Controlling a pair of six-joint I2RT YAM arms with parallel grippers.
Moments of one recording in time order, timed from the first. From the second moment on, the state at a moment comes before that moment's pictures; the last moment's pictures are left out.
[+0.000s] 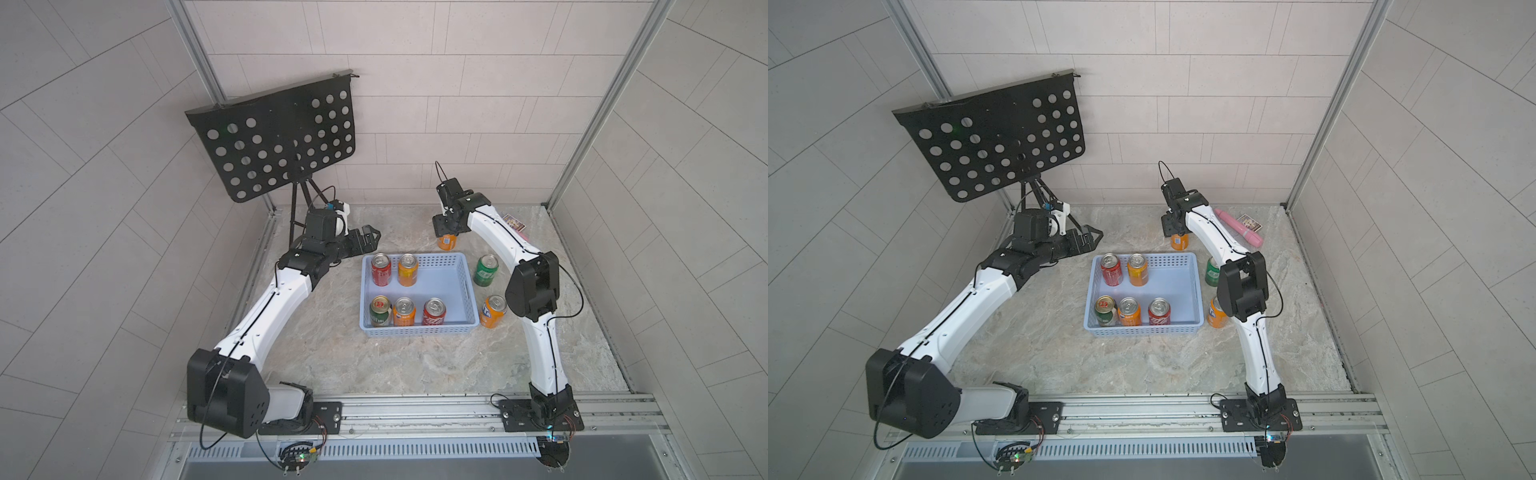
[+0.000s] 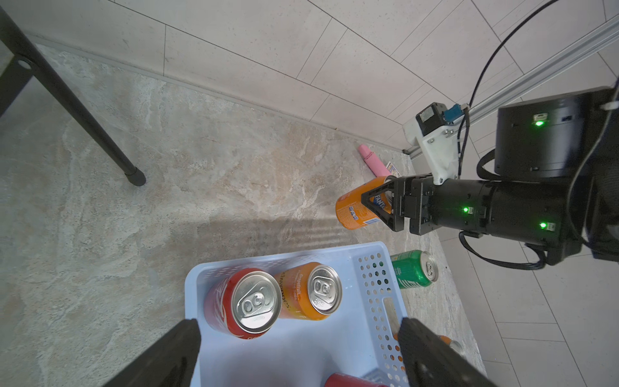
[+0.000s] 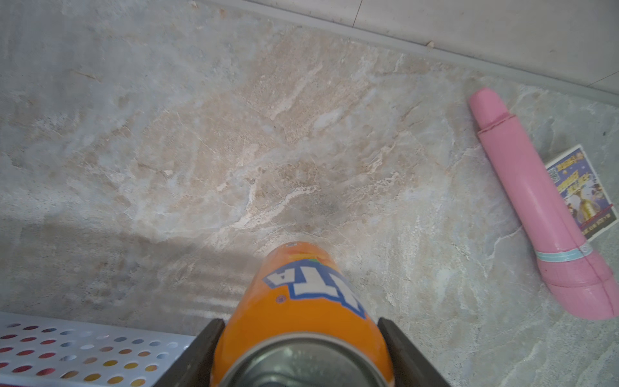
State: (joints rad) left arm -0.26 1.34 1.16 -0.38 0.30 -0.48; right arm 0.36 2.25 2.19 -1.00 0.19 0.19
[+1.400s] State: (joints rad) left arm -0.26 1.33 1.16 -0.41 0.28 -0.46; right arm 0.38 2.21 2.07 -0.97 0.14 0.25
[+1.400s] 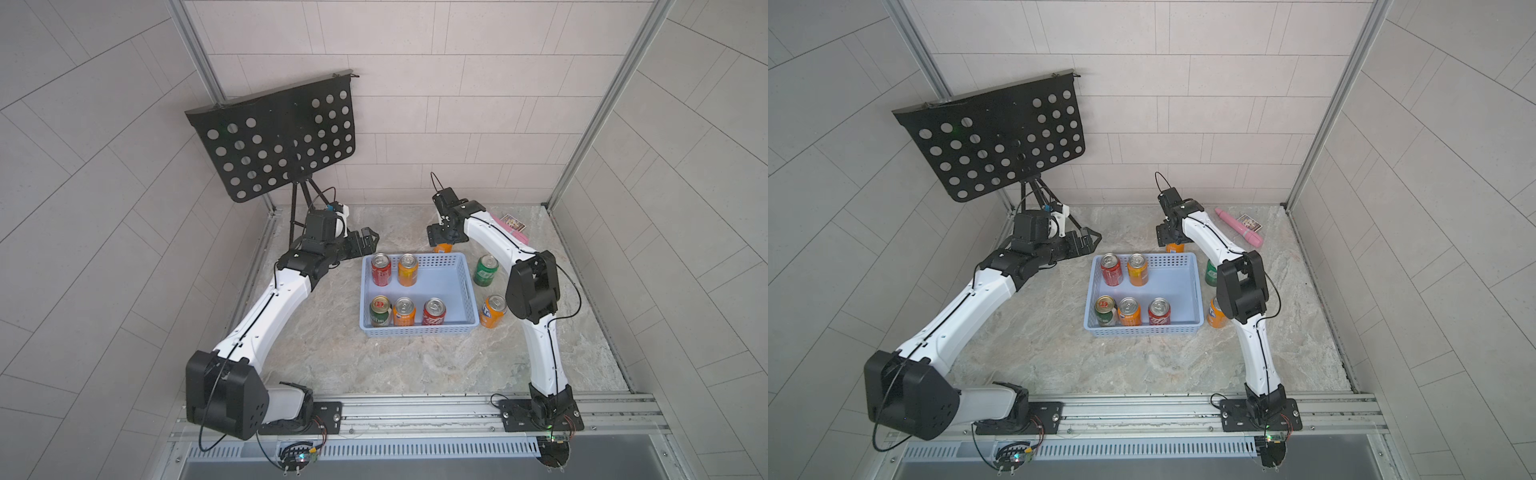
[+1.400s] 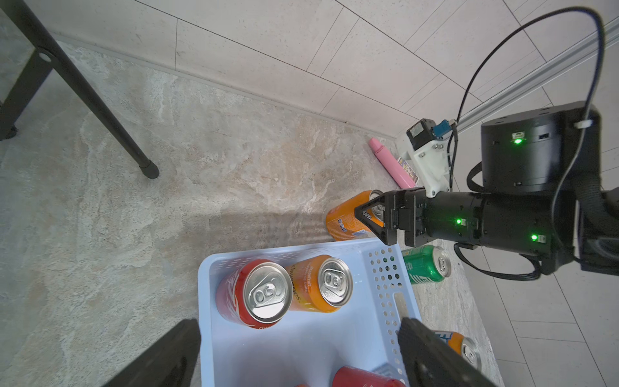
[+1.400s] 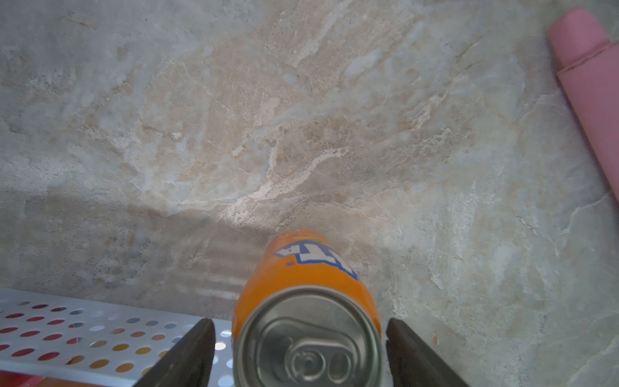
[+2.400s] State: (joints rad) left arm -0.19 1.33 1.16 -0.48 0.16 -0.44; right arm 0.57 1.67 1.54 -0.73 0.10 0.21
